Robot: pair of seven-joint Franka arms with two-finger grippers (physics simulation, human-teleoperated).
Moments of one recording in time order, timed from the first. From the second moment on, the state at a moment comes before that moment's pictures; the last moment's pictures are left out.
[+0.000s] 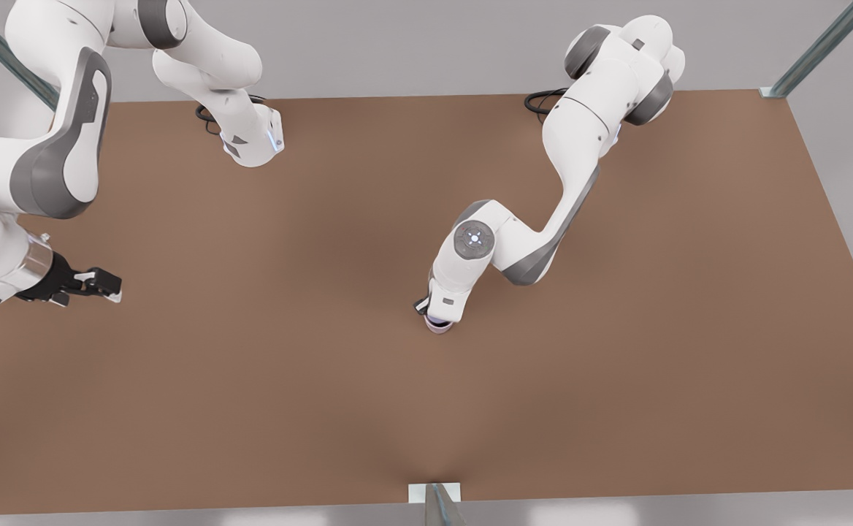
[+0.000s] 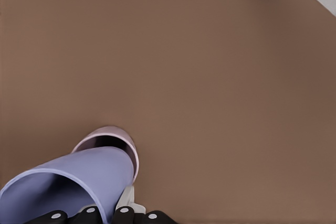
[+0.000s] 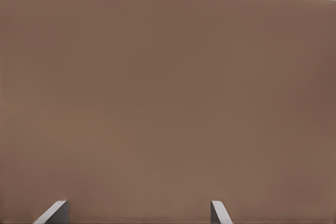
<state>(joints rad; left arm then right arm) -0.46 0.75 -0.32 -1.28 0.12 2.16 -1.30 -0.01 0.28 -0.09 -1.30 0.01 1.59 -0.16</state>
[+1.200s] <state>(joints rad) -0.20 0.58 -0.23 -1.21 0.12 1.84 -1.20 -0.01 0.30 -0.09 -1.30 0.02 1.58 -0.16</state>
